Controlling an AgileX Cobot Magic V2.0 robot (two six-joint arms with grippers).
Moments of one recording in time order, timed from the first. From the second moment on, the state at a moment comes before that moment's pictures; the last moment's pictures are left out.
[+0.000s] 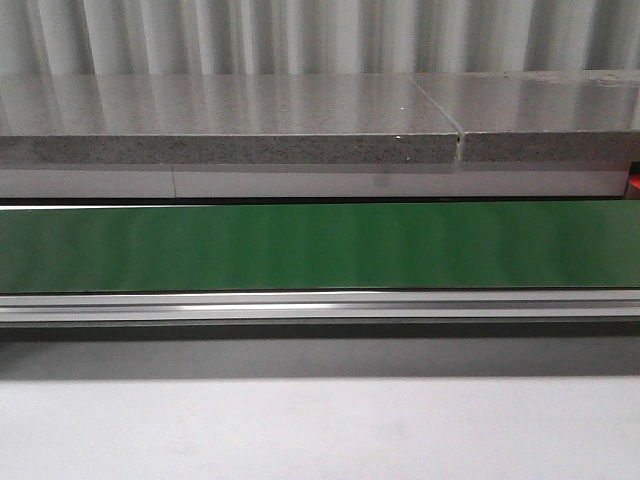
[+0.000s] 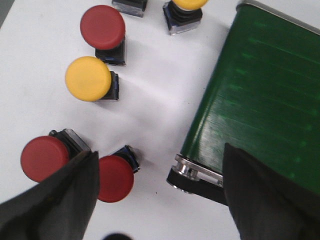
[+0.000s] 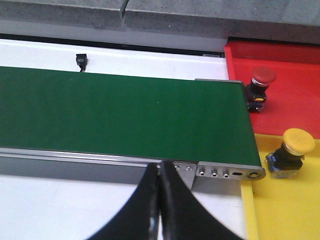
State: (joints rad) left arm 0.38 1.38 -1.09 -0.10 0.94 -0.02; right arm -0.10 0.30 -0.42 0.19 0.60 -0.17
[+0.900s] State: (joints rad) left arm 0.54 1.90 -1.39 -0.17 1.06 0.07; right arm -0.10 0.30 -0.42 0.19 0.60 -0.17
